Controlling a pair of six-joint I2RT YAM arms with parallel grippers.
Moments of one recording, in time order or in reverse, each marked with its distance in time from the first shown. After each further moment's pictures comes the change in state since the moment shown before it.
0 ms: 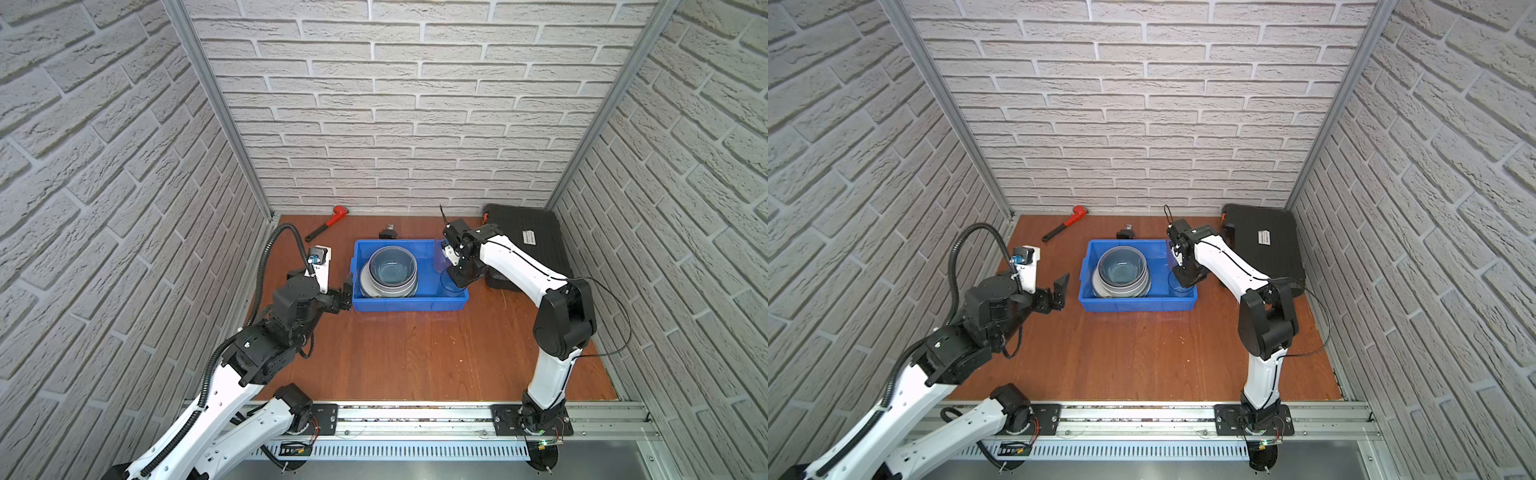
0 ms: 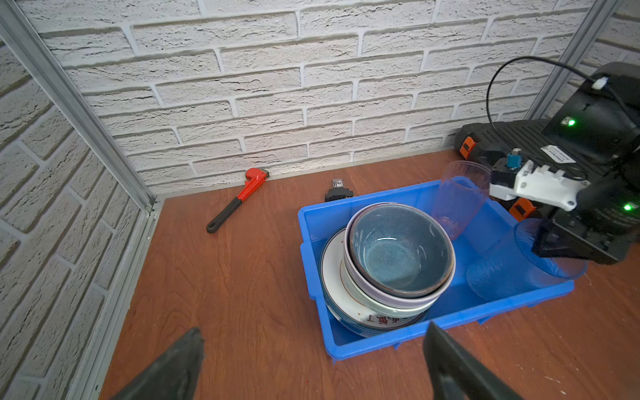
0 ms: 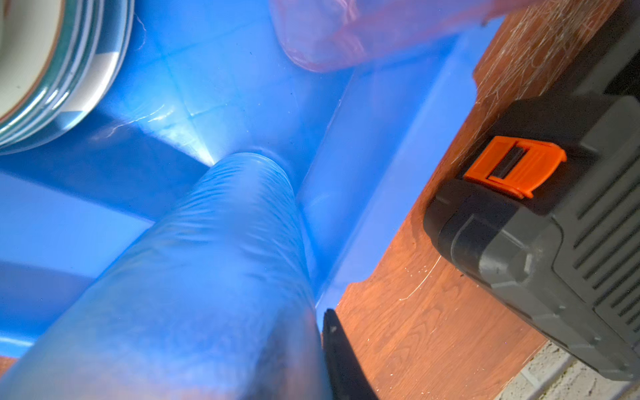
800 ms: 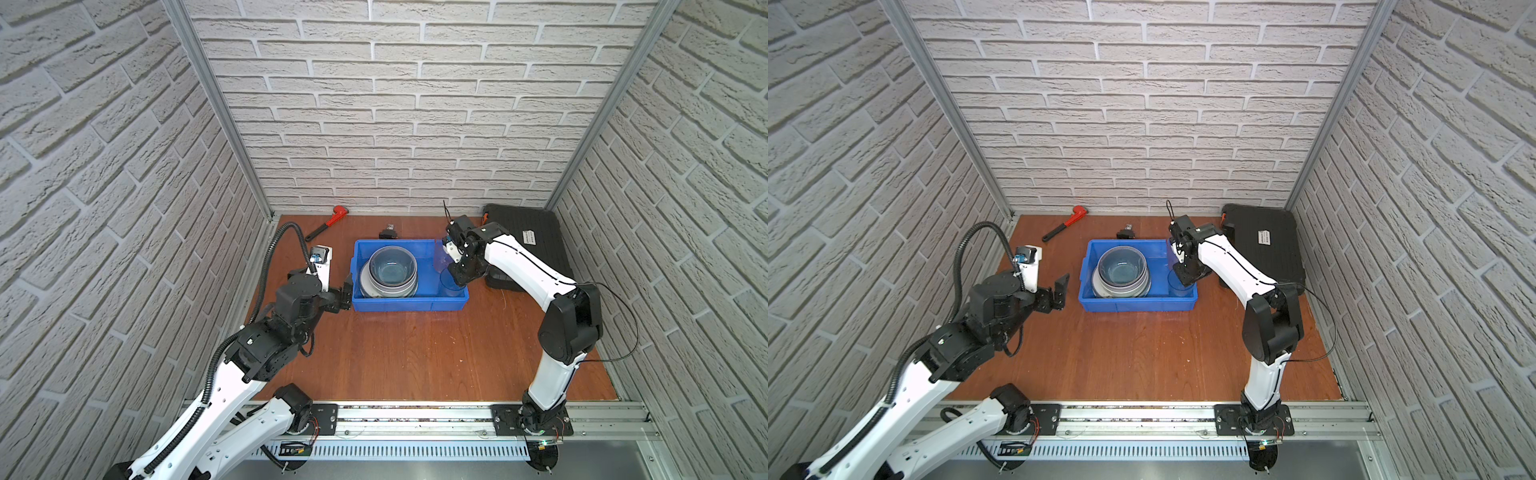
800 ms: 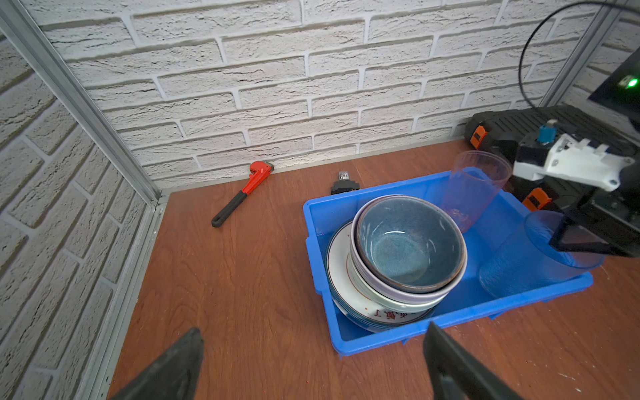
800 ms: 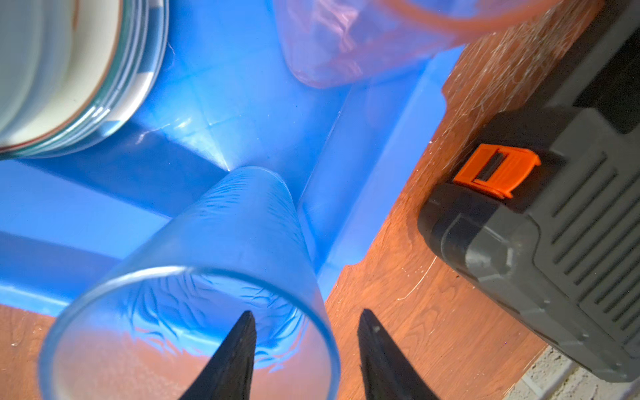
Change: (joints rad) left arm 0.018 0.029 0.000 -0.009 0.000 0.012; right arm -0.006 -0.048 0.014 0.005 -0.020 0.012
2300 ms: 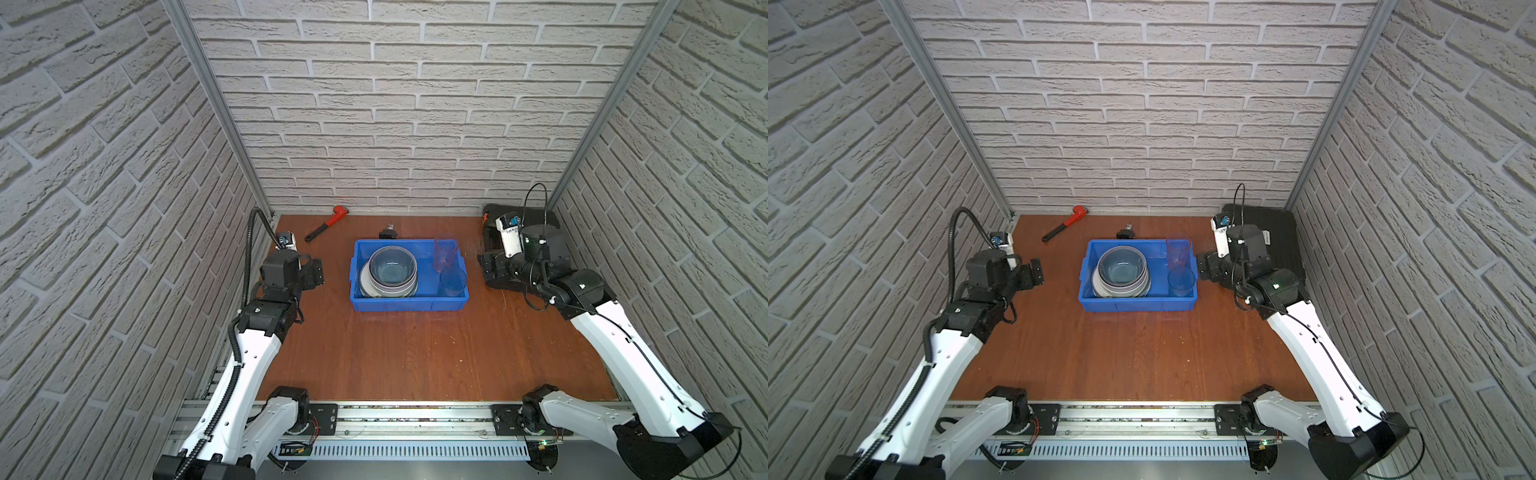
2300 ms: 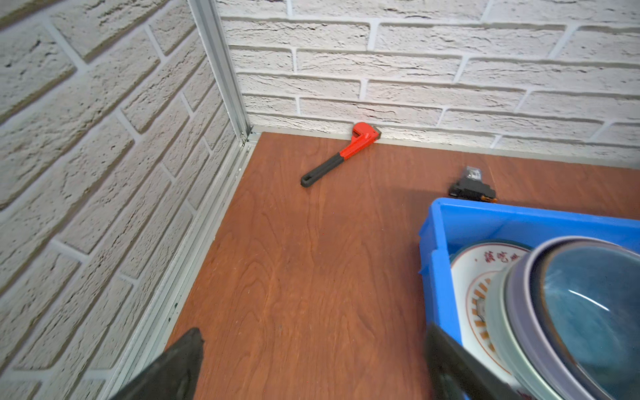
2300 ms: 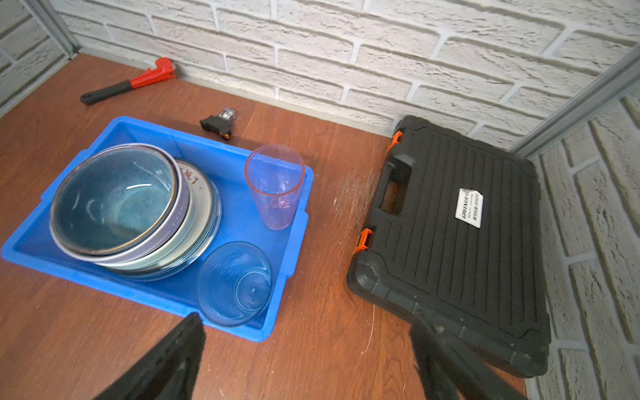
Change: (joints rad) left arm 0.533 0.180 -0.092 0.180 0.147 -0.016; right arm -0.070 -0.739 -0.389 0.425 0.040 0.042
